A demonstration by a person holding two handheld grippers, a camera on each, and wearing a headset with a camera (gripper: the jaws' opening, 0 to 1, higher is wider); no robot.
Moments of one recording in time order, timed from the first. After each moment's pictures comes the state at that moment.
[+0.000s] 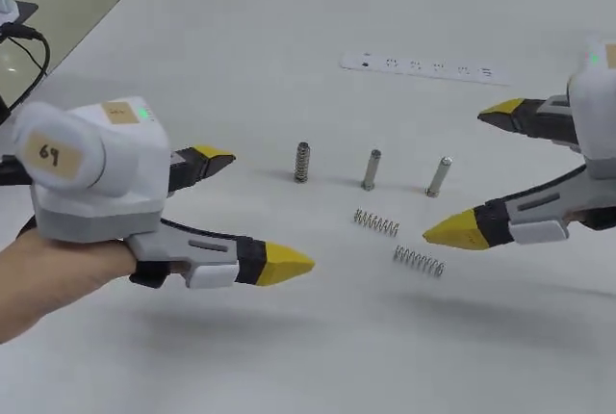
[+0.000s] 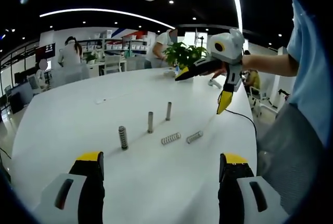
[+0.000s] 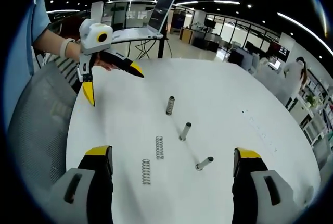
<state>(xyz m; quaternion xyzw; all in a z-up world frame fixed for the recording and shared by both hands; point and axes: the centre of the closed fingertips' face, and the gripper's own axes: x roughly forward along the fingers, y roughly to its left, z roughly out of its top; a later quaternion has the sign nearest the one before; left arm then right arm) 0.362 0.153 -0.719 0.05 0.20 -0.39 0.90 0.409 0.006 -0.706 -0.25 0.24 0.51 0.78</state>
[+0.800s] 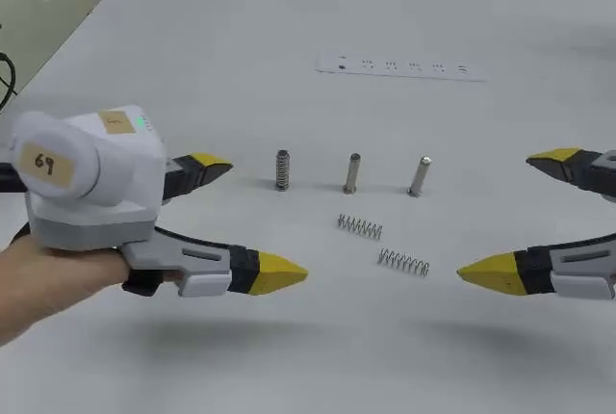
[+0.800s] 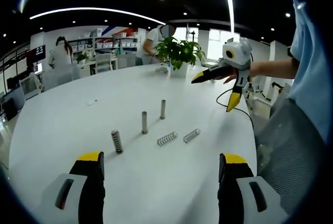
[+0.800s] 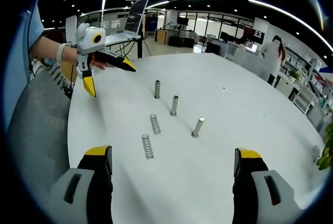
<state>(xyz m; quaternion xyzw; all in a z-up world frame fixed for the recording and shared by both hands) 0.369 0.142 -0.726 0.07 0.21 -0.43 0.88 0.380 -0.052 -0.721 -0.19 0.26 0.44 0.84</state>
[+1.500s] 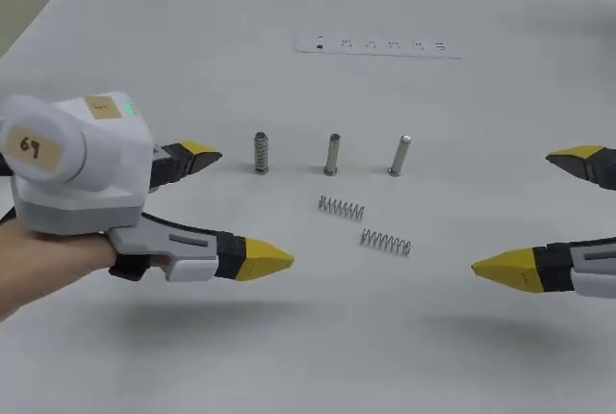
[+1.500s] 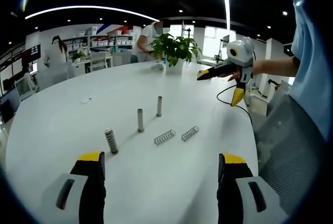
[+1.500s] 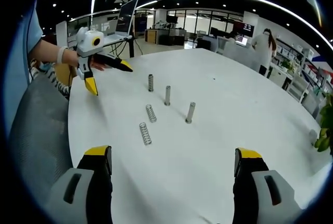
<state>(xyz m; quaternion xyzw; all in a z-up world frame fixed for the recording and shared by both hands) 0.373 0.132 -0.734 0.08 0.22 -0.44 0.87 0.369 -0.079 -0.721 -0.17 0.27 0.41 0.85</state>
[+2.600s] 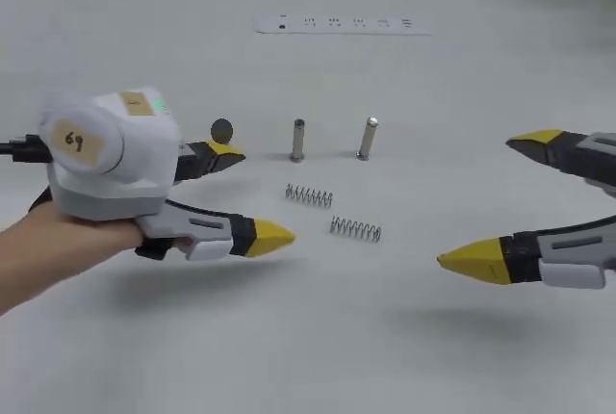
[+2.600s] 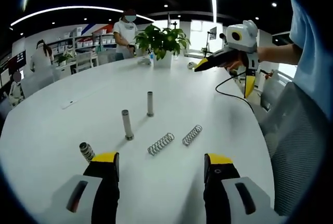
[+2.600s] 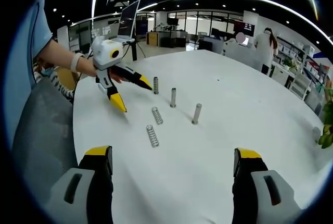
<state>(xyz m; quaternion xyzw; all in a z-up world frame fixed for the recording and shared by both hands) 0.402 0.085 -0.765 0.11 0.22 -0.49 0.84 0.363 -0.073 -0.721 -0.15 0.27 0.42 0.85</state>
